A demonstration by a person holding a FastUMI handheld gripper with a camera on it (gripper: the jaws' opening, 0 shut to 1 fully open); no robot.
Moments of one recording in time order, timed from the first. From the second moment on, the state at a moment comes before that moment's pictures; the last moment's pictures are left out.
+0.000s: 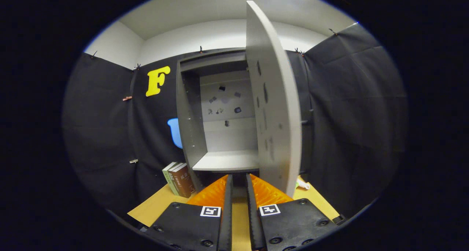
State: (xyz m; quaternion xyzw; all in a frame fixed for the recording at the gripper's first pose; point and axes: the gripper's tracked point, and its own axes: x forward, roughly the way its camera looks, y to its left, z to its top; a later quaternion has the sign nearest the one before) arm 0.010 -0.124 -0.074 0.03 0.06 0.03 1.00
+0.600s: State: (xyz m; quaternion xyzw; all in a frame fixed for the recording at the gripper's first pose) arm 0.015 -0.042 -0.230 0.06 0.26 -0.07 0.96
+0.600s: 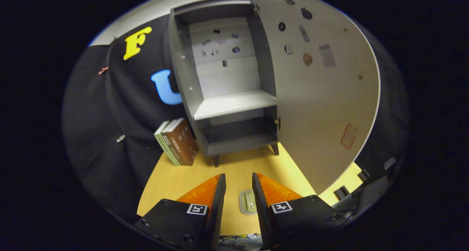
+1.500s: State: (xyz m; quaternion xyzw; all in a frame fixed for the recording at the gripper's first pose) arm 0.061 -0.059 -0.477 0.03 0.51 -0.01 0.86
